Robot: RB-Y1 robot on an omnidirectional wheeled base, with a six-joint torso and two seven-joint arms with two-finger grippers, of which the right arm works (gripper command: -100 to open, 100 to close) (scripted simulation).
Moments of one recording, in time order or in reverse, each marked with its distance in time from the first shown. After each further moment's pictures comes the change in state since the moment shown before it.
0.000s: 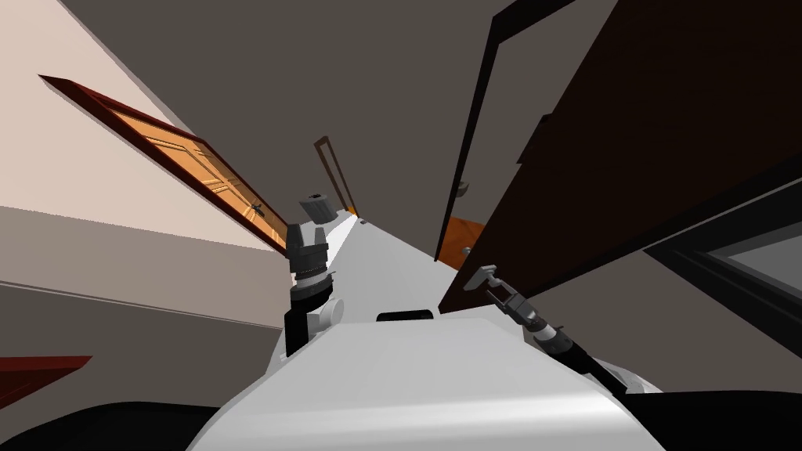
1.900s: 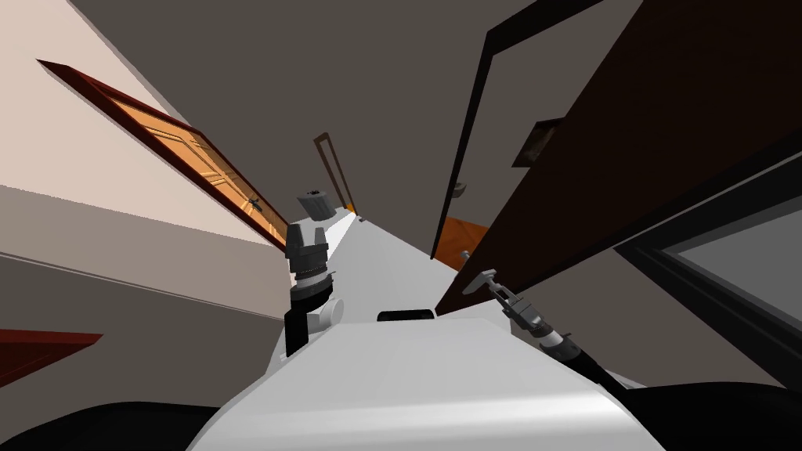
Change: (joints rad) arm 0.092 0.015 -0.110 -0.033 0.025 0.073 -0.025
